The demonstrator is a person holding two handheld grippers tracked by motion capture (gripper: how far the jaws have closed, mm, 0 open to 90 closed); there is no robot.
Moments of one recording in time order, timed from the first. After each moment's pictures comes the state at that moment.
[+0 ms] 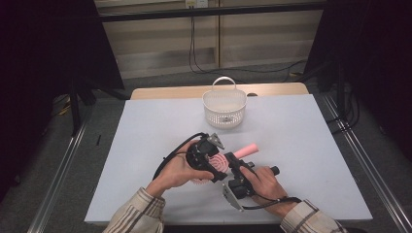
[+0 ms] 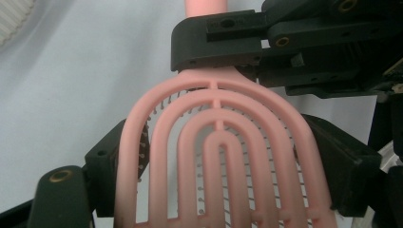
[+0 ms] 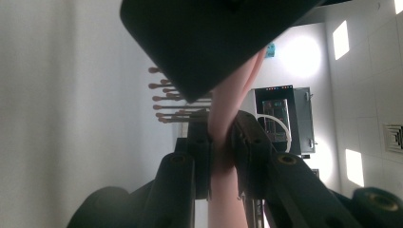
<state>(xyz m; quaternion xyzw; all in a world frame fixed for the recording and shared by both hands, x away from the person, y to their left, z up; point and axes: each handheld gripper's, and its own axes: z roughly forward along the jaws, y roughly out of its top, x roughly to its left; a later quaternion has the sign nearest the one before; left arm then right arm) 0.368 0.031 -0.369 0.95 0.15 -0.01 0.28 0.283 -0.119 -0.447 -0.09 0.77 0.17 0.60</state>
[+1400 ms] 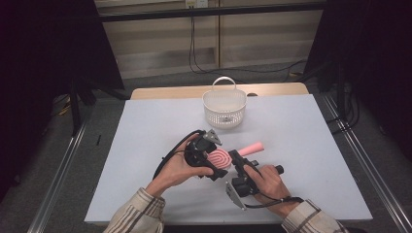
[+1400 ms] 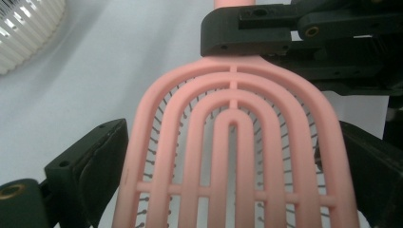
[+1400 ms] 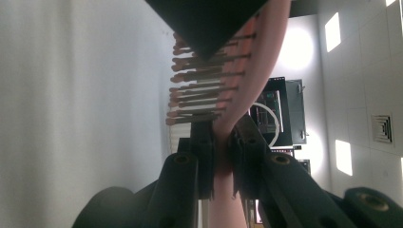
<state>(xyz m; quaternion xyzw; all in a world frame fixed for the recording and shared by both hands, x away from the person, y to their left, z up) 0.373 0.036 -0.369 0.93 0.17 0.01 0.32 0.283 -0.128 -0.442 -0.07 0.77 0.16 0.61</state>
